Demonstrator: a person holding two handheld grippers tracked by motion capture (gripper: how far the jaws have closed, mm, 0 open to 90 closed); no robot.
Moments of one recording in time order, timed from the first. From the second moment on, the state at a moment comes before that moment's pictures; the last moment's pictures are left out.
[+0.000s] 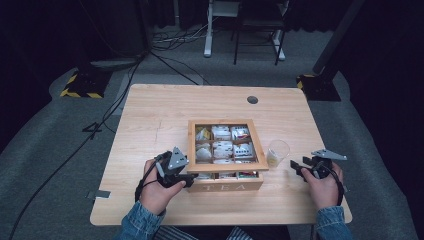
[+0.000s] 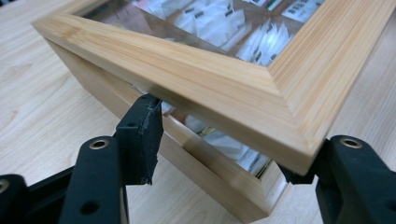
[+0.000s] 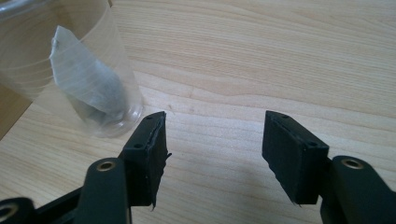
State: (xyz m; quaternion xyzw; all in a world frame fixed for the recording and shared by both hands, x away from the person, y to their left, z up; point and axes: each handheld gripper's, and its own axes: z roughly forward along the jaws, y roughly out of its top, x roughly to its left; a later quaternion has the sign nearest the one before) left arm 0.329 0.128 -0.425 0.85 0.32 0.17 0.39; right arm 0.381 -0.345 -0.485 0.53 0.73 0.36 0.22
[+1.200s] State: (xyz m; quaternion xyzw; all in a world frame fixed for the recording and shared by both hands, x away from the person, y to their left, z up) left arm 0.311 0.134 -0.427 0.87 0.33 0.11 0.35; right arm 0.389 -0.341 -0.483 0.53 0.74 0.36 0.22
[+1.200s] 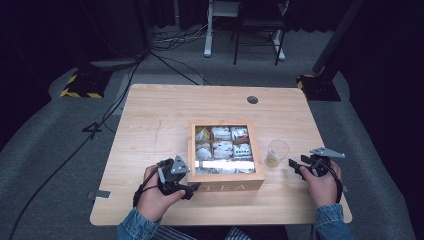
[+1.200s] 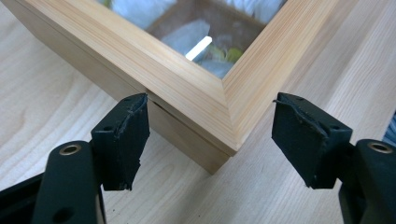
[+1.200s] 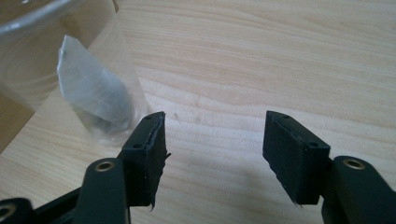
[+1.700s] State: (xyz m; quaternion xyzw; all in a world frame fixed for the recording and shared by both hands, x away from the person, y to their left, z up) left arm 0.309 0.183 -0.405 0.82 0.37 0.17 0.41; right arm 0.400 -0.342 -0.484 0.52 0.74 0.37 0.22
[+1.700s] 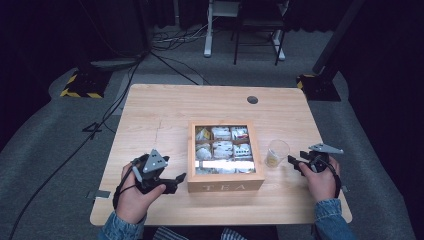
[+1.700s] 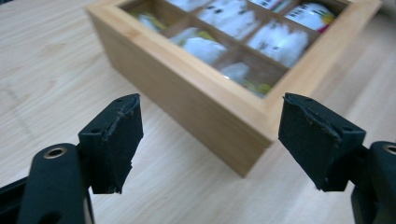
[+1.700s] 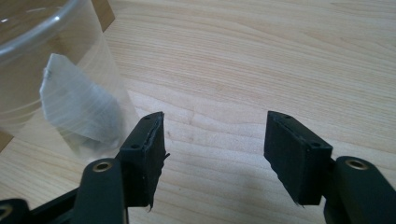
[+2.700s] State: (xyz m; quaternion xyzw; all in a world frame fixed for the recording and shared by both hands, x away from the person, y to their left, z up) left arm 0.368 0.256 -0.460 0.75 0.50 0.23 0.37; right arm 0.394 -0.345 -0.504 0.51 0.76 0.34 0.23
